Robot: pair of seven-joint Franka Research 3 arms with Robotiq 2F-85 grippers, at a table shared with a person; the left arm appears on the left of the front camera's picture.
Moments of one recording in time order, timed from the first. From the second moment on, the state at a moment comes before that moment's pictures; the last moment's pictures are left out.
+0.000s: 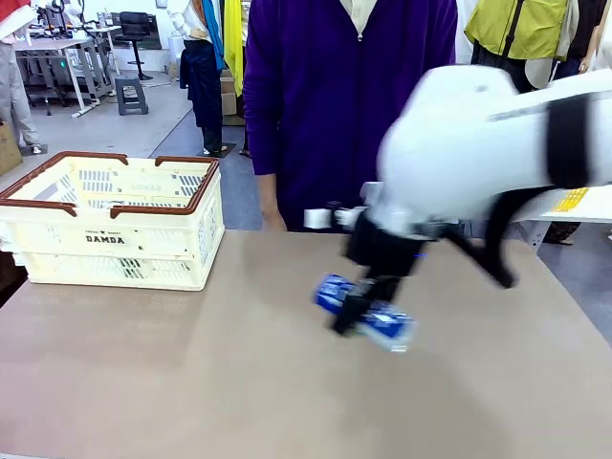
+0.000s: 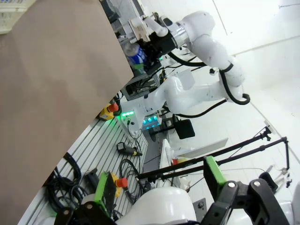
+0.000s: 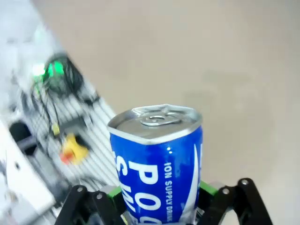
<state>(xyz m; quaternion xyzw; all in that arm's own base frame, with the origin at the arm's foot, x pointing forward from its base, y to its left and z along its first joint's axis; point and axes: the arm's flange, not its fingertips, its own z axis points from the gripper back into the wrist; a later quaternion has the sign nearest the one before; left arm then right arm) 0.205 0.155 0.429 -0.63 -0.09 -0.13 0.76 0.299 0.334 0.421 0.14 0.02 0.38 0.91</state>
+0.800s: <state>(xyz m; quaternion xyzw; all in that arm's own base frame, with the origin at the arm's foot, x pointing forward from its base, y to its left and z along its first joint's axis) 0.205 0.155 0.429 -0.63 -0.09 -0.13 0.76 0.320 0.416 0.365 0.16 -0.03 0.31 0.94</state>
